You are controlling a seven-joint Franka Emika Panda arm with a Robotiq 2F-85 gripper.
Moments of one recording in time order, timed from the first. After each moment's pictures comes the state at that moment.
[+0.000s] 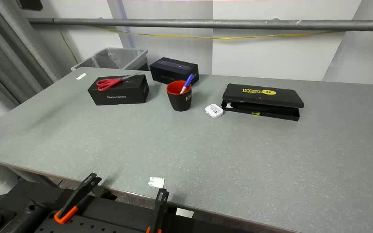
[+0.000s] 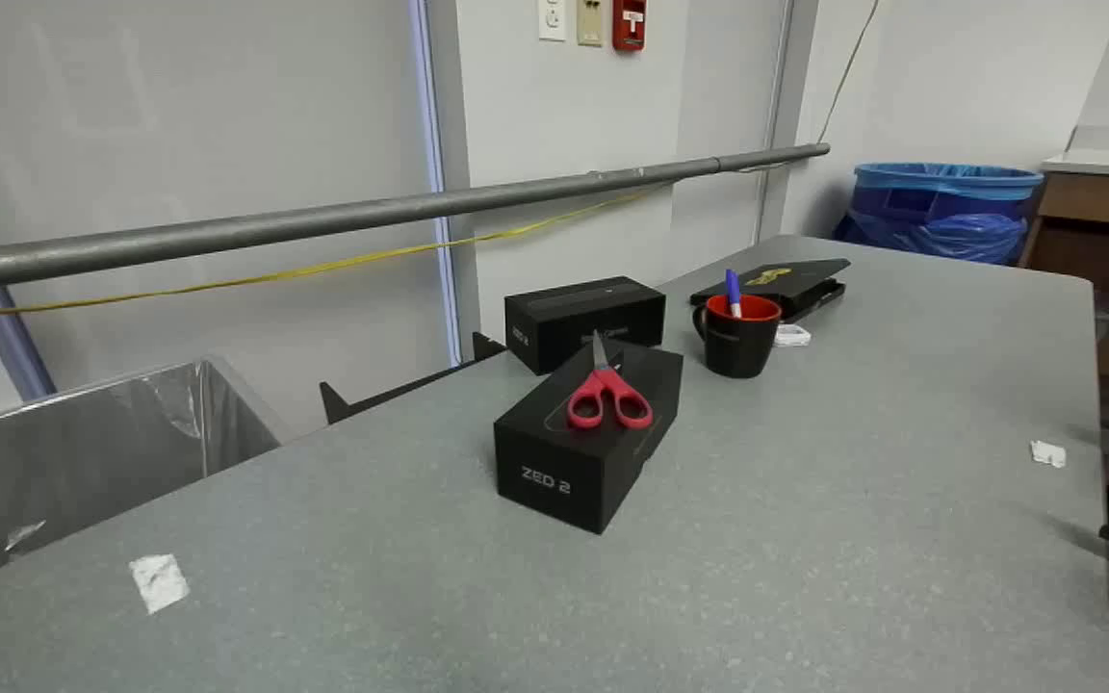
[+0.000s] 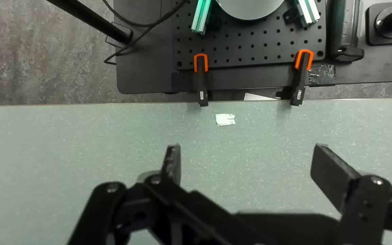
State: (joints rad) arm -0.05 -0.66 0.06 -2.49 -0.13 1.55 0.08
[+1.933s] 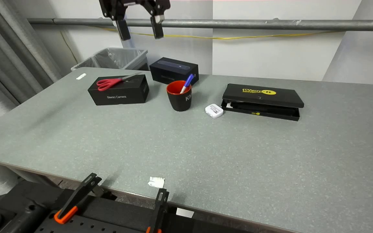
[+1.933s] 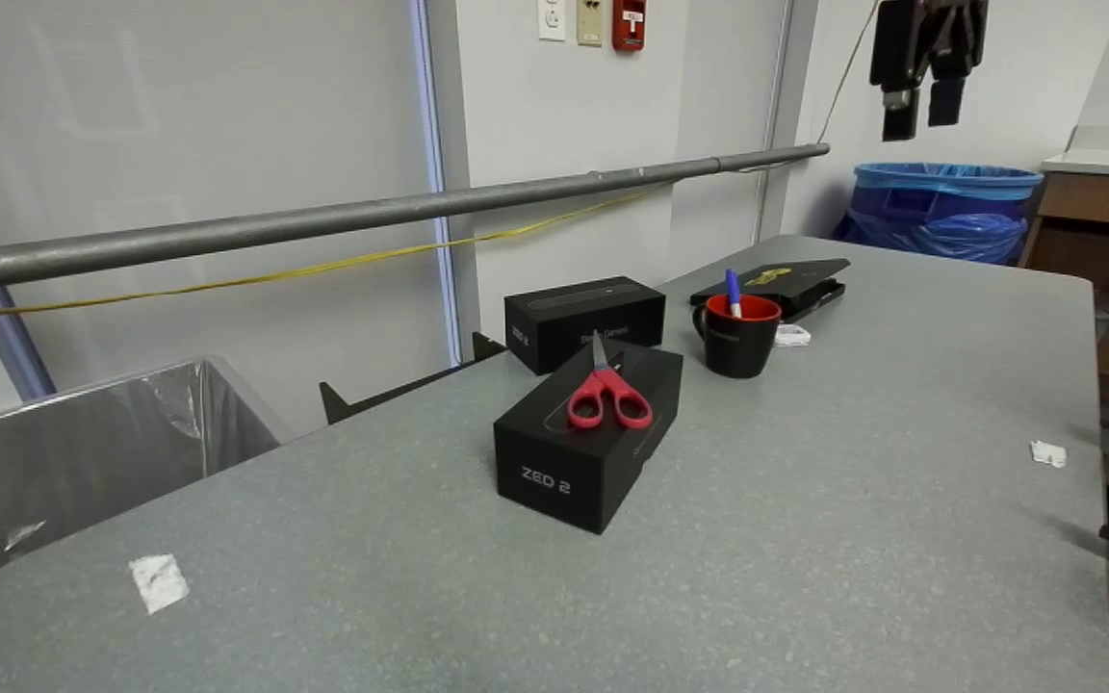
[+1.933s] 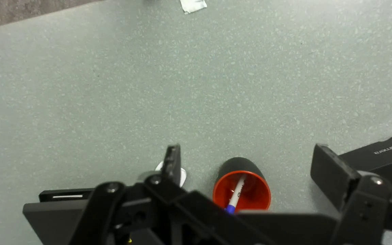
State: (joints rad) arm -0.05 -0.21 0.03 -2.36 -0.11 2.03 0.25
